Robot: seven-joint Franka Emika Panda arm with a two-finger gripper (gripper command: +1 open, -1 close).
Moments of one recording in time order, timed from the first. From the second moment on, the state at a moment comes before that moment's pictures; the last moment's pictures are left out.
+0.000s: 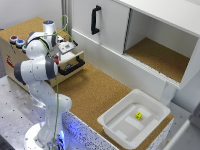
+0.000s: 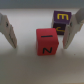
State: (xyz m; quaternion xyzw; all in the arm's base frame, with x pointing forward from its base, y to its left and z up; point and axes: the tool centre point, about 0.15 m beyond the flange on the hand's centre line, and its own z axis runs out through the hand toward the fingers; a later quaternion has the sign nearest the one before) arm 0.281 0.298 0.328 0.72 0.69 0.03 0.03
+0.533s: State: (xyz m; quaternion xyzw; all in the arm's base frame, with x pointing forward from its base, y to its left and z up) arm 0.289 0.303 0.321 0.72 0.69 0.06 0.04
